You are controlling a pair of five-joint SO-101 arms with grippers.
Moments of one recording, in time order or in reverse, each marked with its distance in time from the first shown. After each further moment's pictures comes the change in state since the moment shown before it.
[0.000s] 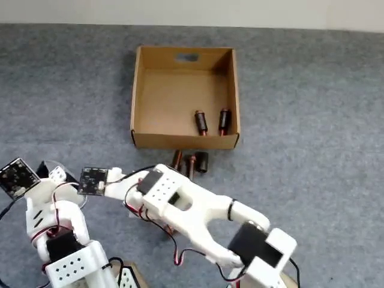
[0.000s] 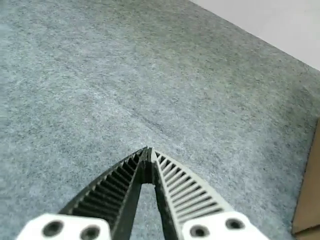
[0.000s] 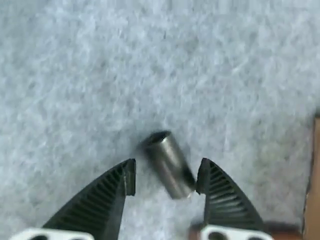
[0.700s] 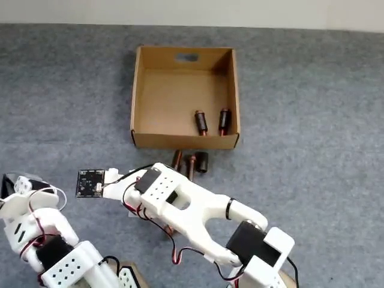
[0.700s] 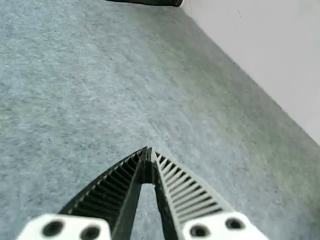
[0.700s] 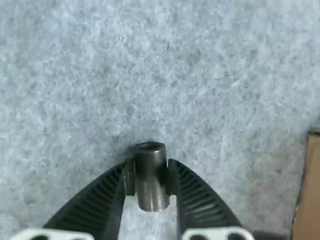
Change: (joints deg) left arm -14.8 0.0 0.1 -6.5 11.3; right arm -0.1 0.4 -1.1 0.5 3.7
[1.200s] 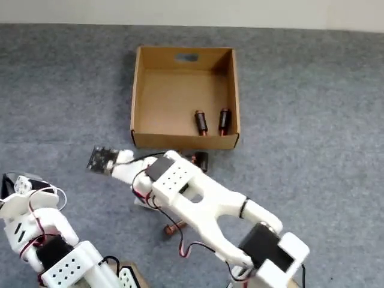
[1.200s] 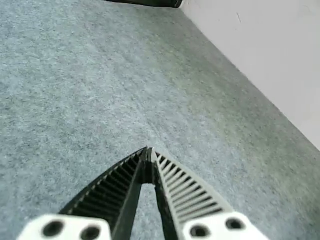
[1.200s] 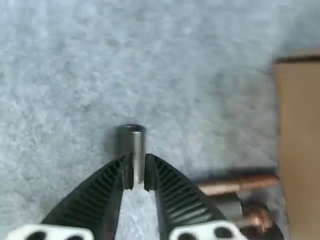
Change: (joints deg) left arm 0.4 0.0 0.0 0.0 0.4; right arm 5.5 -6.8 -0.9 8.1 -10.5
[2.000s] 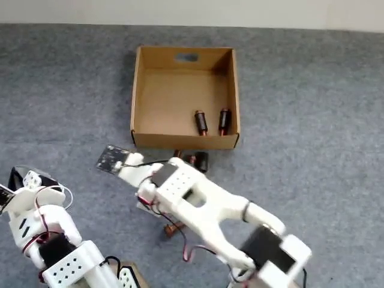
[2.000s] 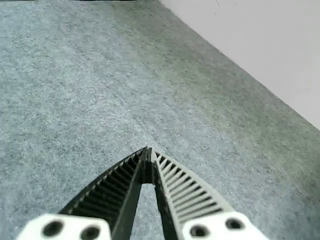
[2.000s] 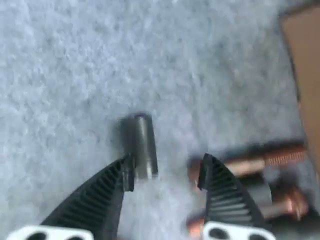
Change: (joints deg) left arm 3.8 0.0 0.0 0.0 -5.0; right arm -0.4 2.6 4.2 -3.5 -7.1
